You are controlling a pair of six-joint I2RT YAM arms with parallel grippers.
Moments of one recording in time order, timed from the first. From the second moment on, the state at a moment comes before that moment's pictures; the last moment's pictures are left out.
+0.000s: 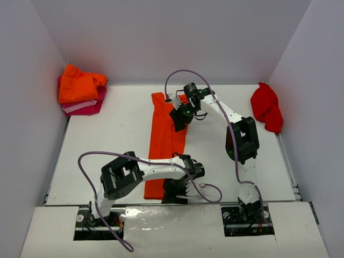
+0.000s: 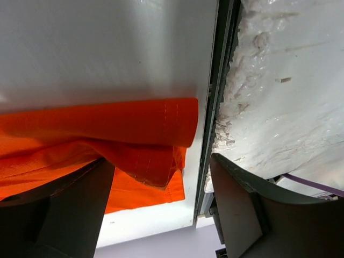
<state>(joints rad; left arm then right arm) -1.22 2.03 1.39 -1.16 0.17 0.44 0.46 2.17 1.87 -0.89 -0.55 -0.49</state>
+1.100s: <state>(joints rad) -1.05 1.97 1.40 -1.12 0.24 0.53 0.52 2.64 2.46 -1.05 -0.28 -0.44</state>
